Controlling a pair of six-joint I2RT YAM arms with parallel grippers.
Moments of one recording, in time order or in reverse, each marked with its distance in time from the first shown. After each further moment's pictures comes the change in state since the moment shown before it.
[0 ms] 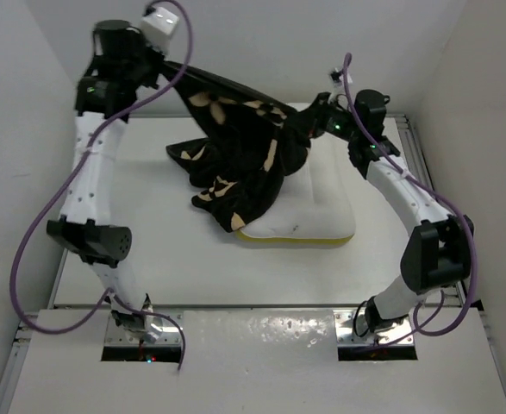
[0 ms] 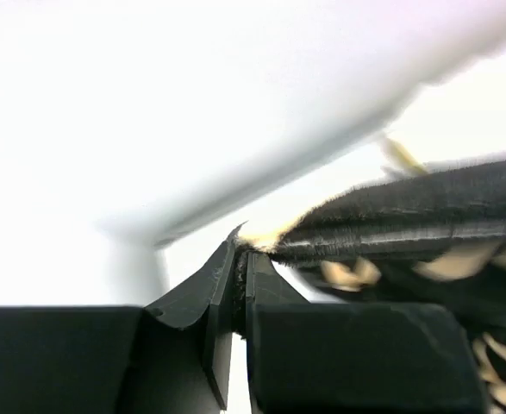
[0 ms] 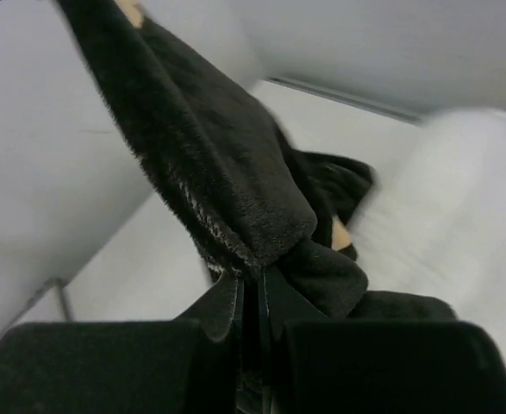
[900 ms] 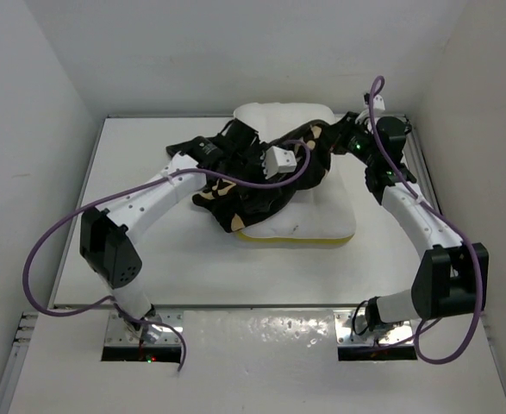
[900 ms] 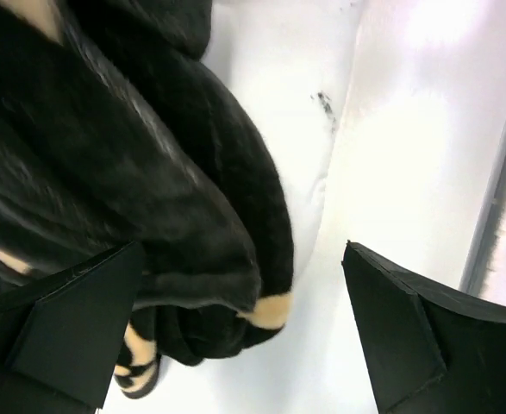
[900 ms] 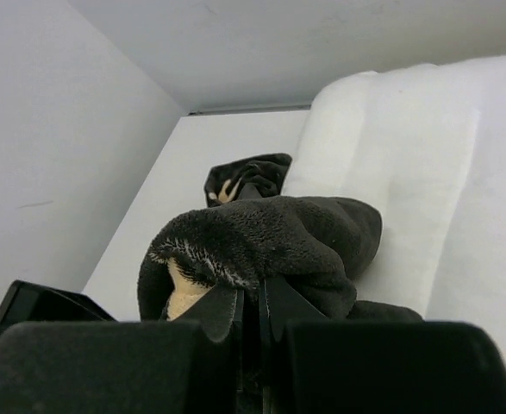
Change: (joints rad) left arm -0.478 -0.116 -0.619 -0.079 0.400 0.110; right arm -0.059 -0.187 -0.278 0.138 0.156 0.134
